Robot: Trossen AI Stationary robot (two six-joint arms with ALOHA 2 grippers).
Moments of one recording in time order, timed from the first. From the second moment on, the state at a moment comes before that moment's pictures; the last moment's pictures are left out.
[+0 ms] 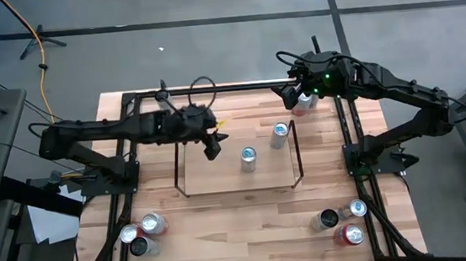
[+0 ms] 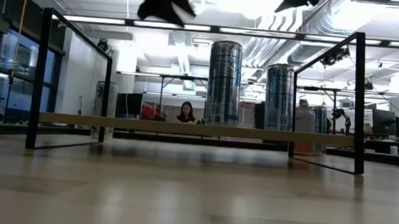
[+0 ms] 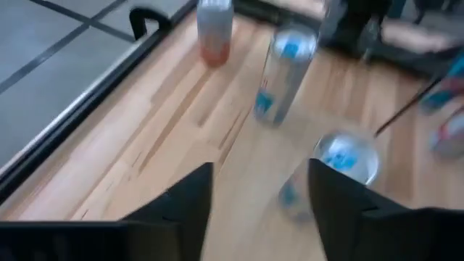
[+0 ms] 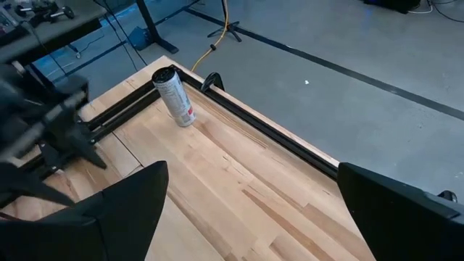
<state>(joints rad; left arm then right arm) 0.05 1.36 1.20 -0.51 -0.26 -0.28 -0.25 1.22 1.51 -0.83 0.34 0.41</state>
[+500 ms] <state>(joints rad) -0.01 1.56 1.06 -0.29 -0.05 -0.08 -0.25 1.22 1.51 -0.83 0.34 0.40</state>
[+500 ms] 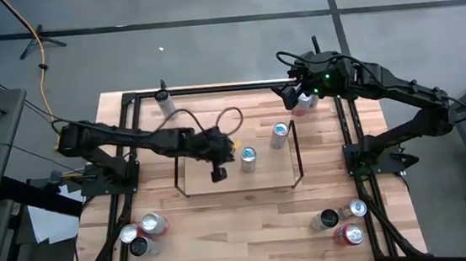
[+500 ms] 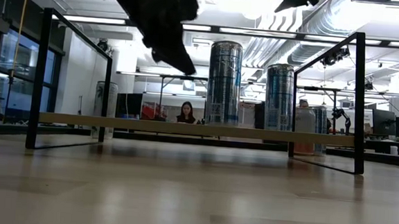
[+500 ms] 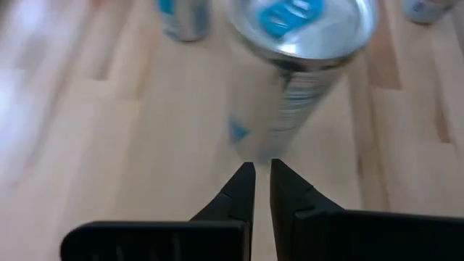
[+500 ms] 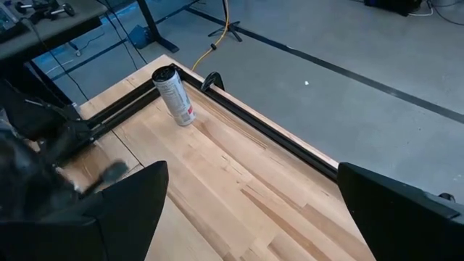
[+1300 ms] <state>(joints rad) -0.06 1.73 1.05 0.10 -0.19 -0.09 -0.25 1.22 1.51 -0.83 0.34 0.42</state>
